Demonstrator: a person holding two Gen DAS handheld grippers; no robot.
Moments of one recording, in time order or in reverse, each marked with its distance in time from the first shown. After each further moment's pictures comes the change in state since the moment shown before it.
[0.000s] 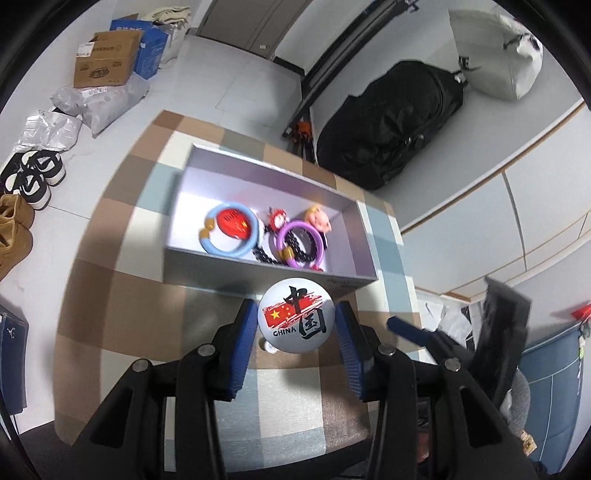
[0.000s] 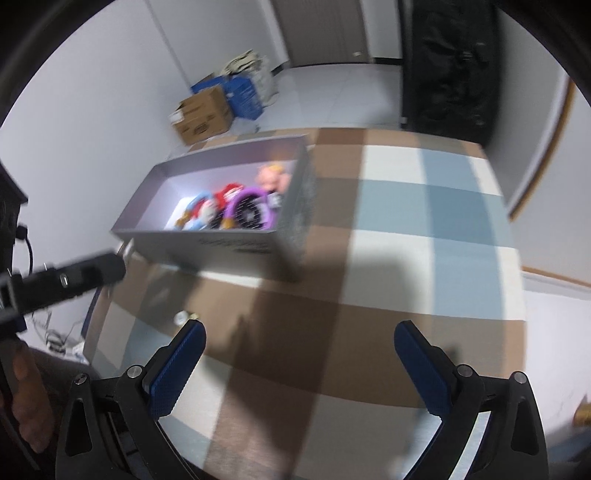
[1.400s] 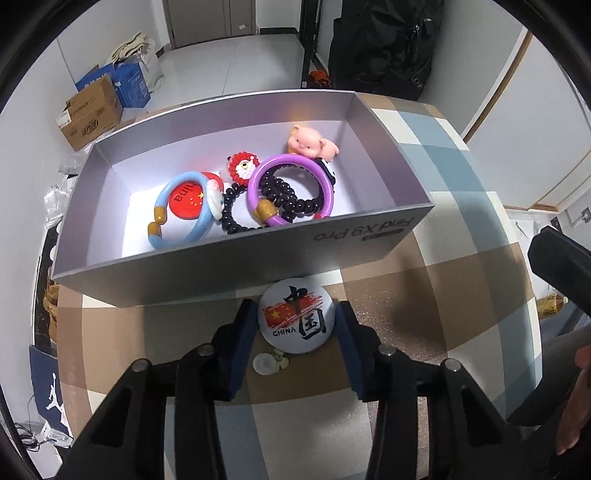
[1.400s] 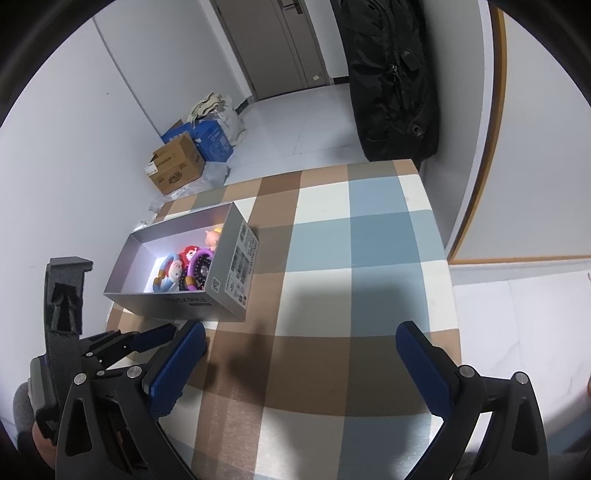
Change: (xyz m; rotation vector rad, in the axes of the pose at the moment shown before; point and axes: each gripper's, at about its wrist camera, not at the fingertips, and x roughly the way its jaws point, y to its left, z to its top) left arm 0.076 -0.036 -0.032 0.311 0.158 0.384; right arm -0.049 -0.064 0.006 0.191 -0.132 -0.042
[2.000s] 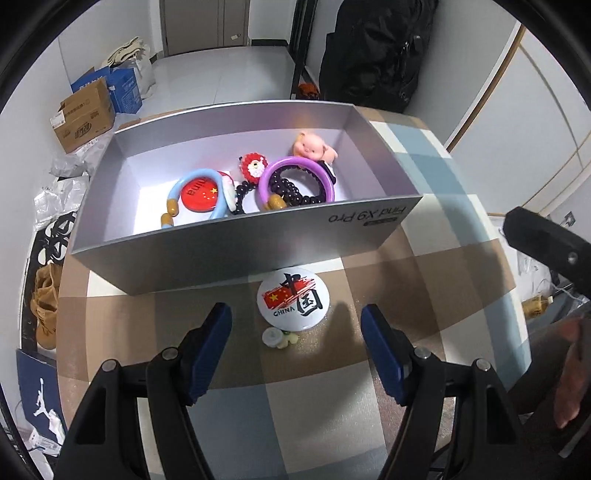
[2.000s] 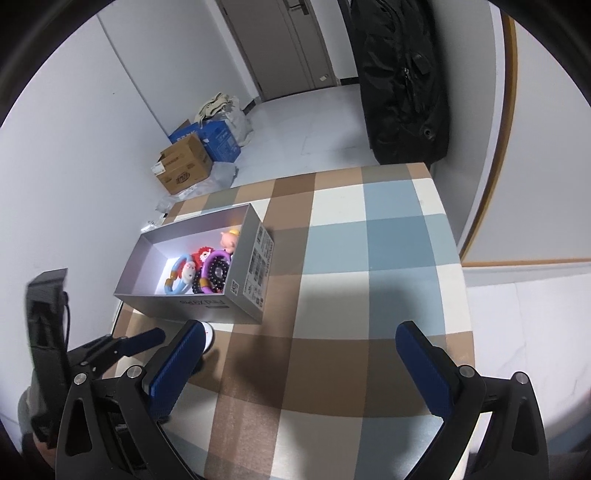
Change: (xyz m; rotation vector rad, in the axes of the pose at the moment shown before) left arm -0.009 0.010 -0.004 0.007 -0.053 -0.061; right arm -0.002 0.012 0.001 -0.018 -0.008 0.020
